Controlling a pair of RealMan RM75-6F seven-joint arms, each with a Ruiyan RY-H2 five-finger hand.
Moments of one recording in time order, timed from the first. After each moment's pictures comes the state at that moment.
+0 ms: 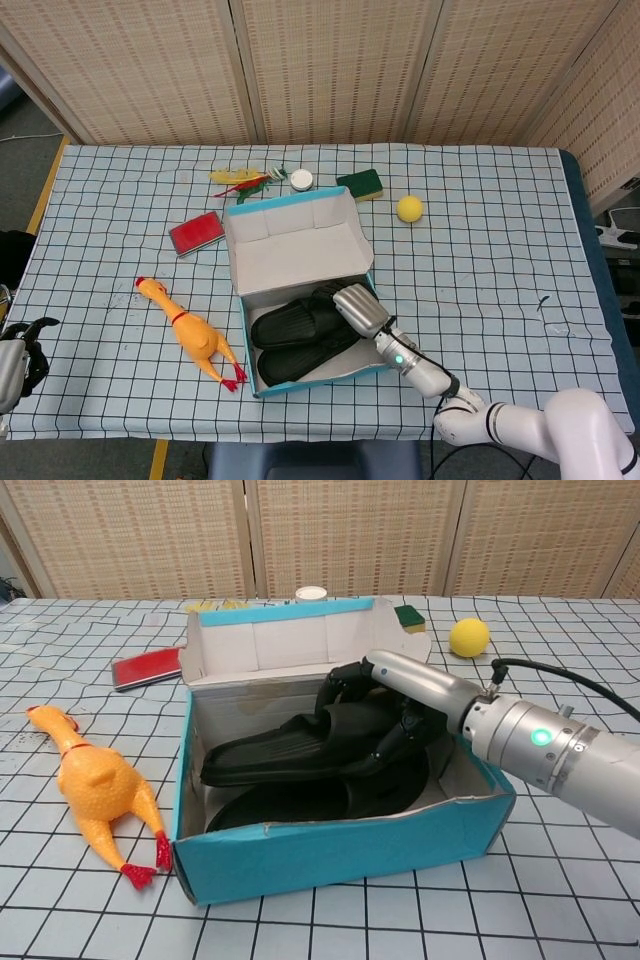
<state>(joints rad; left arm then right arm) -0.08 -1.05 -0.06 -1.71 1.37 1.44 0.13 0.76 -1.78 0.09 -1.17 -1.51 1.00 0.33</state>
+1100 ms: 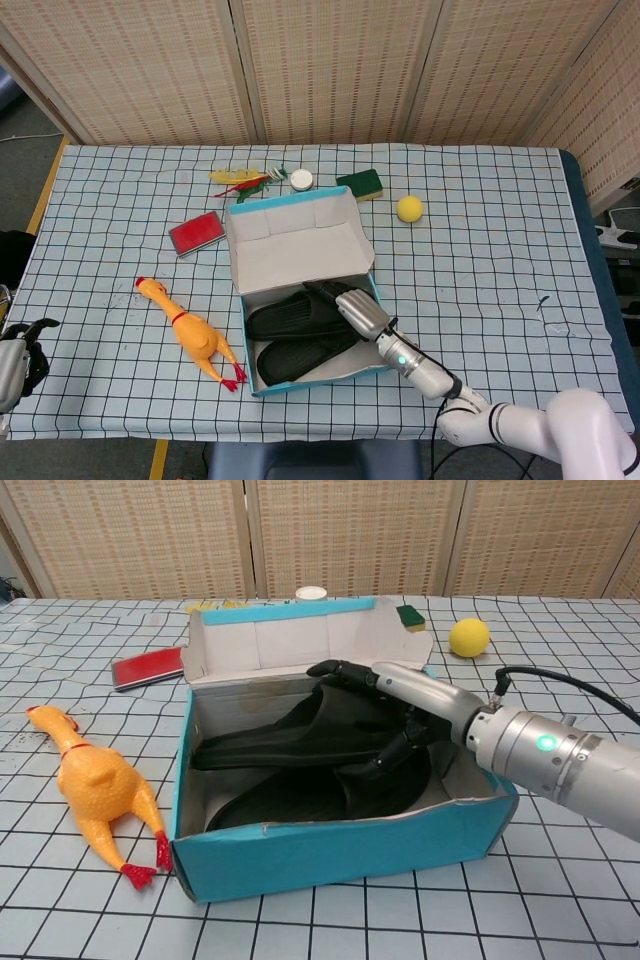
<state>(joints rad) -0.08 -1.05 -0.06 -1.71 1.36 1.43 0.14 0.76 -1.76 0.08 -1.19 -1.52 0.98 0.47</state>
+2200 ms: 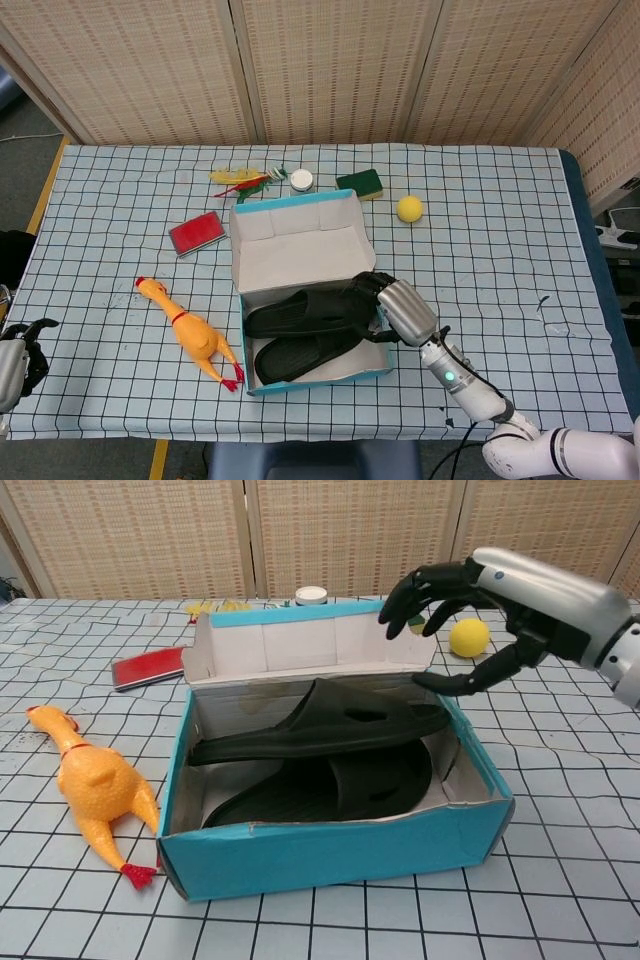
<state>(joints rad) -0.08 -1.05 -0.06 -1.72 1.35 1.44 0.14 0.60 -1.48 0.08 -1.58 -1.56 1.26 0.17</state>
